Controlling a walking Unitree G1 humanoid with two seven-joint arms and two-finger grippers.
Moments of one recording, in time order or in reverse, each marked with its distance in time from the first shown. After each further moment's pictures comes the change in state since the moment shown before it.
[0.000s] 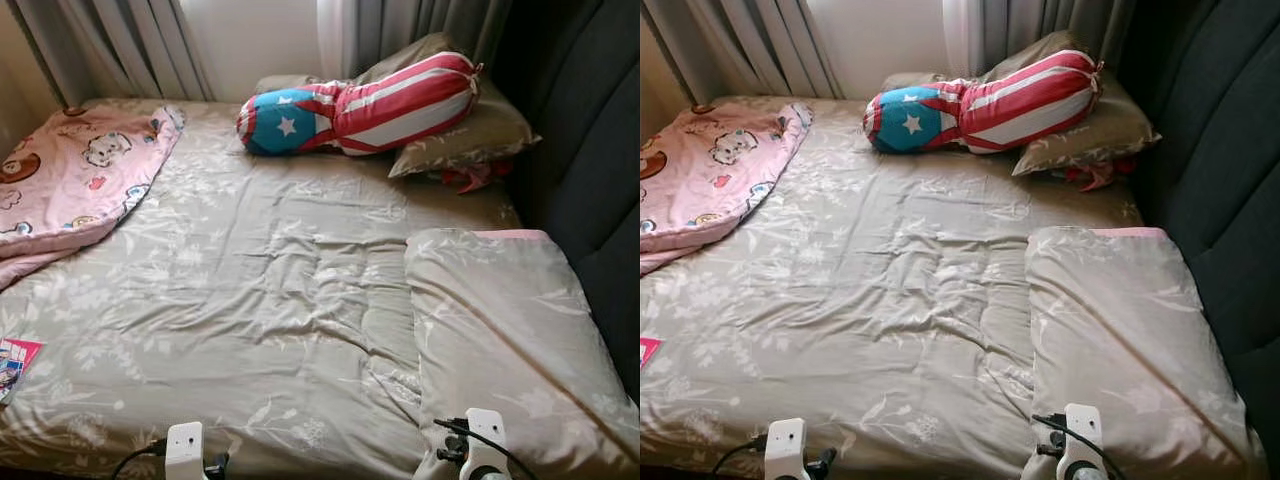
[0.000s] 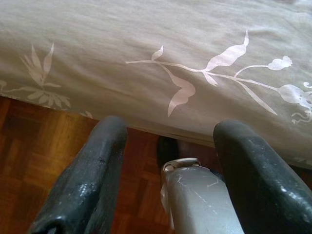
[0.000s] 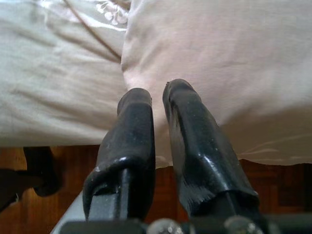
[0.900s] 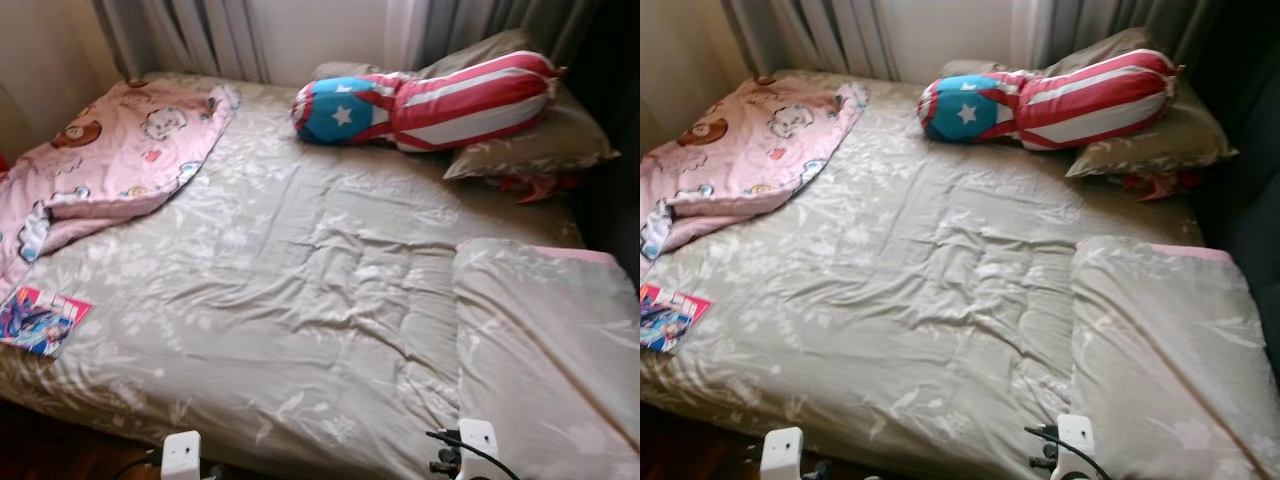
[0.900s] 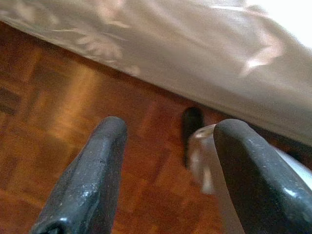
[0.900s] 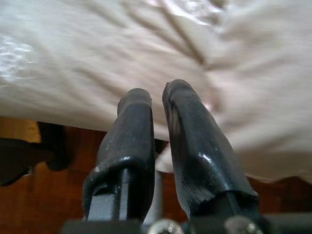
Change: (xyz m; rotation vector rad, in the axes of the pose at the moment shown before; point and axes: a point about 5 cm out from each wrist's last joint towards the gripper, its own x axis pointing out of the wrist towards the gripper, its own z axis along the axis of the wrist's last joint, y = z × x) left arm -0.004 0.015 -0.014 0.011 0.078 0.038; right arm -0.002 0.008 -0.011 -0.004 0.030 0.013
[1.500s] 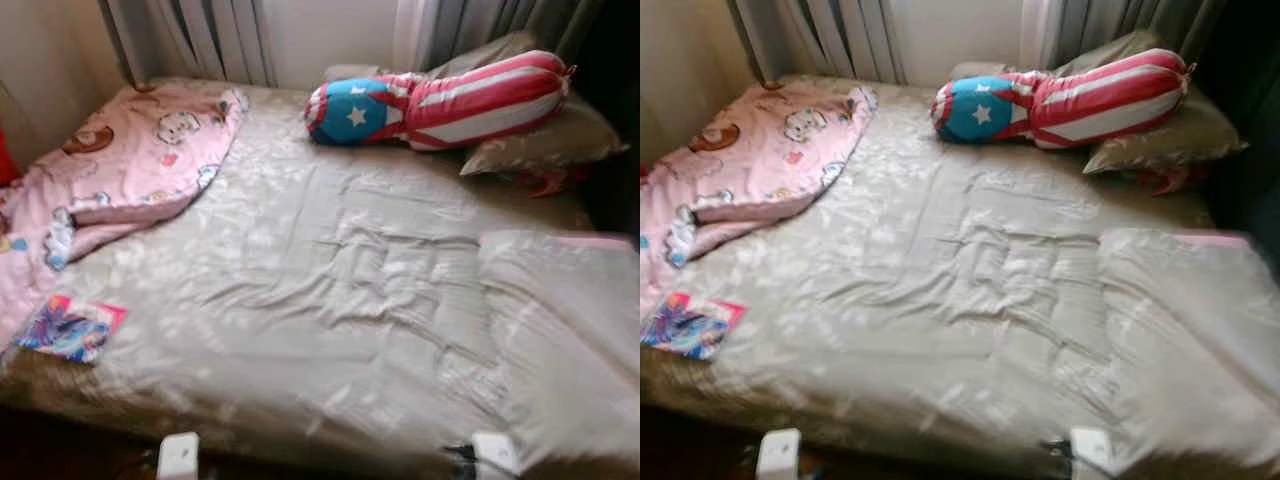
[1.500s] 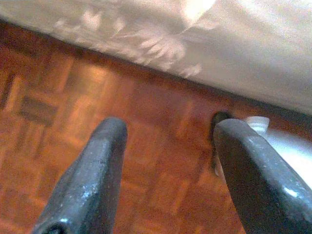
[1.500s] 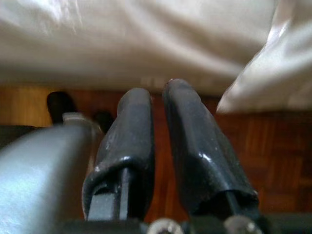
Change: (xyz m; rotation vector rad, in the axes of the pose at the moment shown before) left arm -0.003 -0.004 -0.012 0.020 0.036 -0.019; right arm -0.011 -0.035 -0.020 0.011 0.060 -0.061
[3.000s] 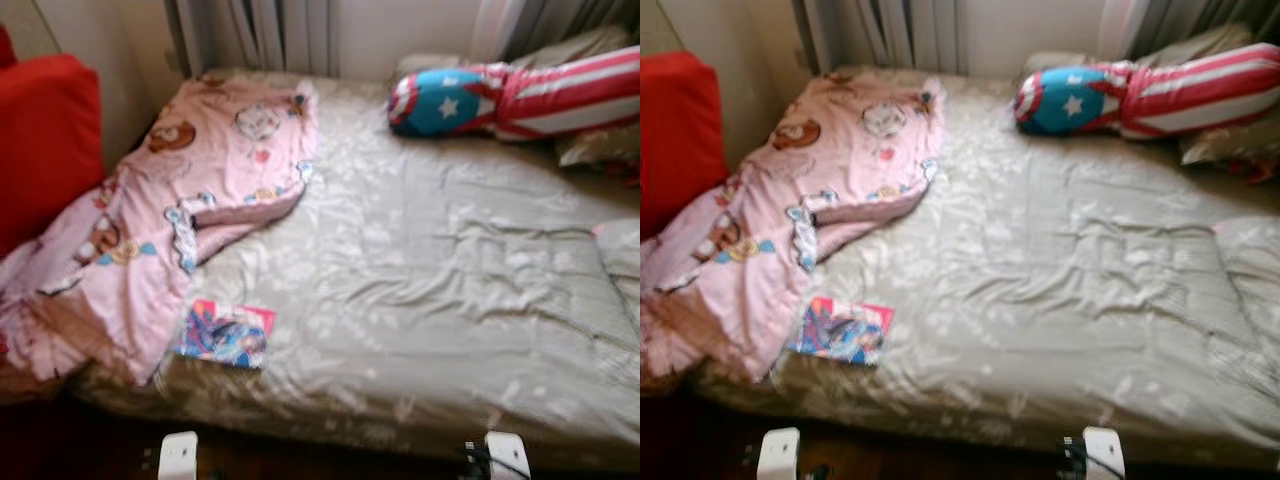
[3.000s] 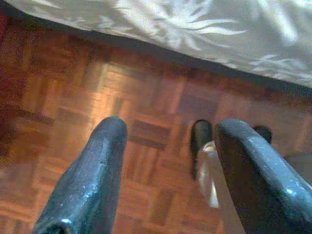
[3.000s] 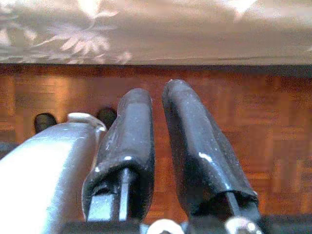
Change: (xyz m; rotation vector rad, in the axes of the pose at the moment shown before) left arm 0.003 -0.007 0.010 -0.011 -0.028 -0.031; right arm 0.000 -0.007 0.006 0.000 -0.018 0.009
